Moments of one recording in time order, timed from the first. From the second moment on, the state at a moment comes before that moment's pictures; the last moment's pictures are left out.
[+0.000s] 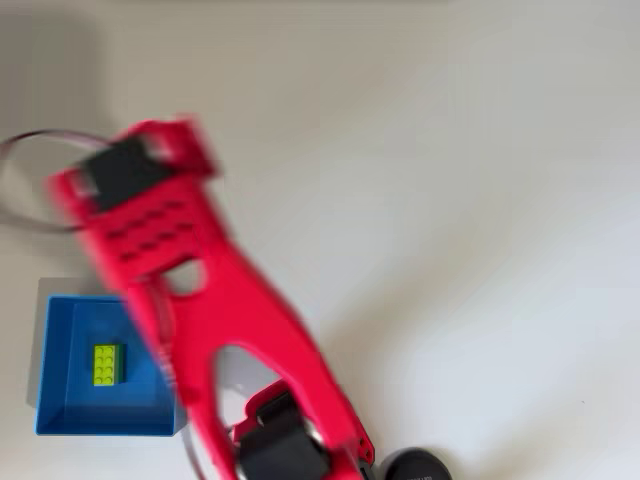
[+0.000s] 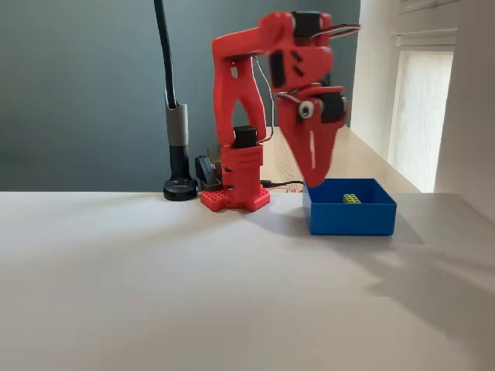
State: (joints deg) arm -20.7 107.4 97.0 75.4 -9.1
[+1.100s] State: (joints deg) arm -3.3 173.0 168.4 52.8 -6.2
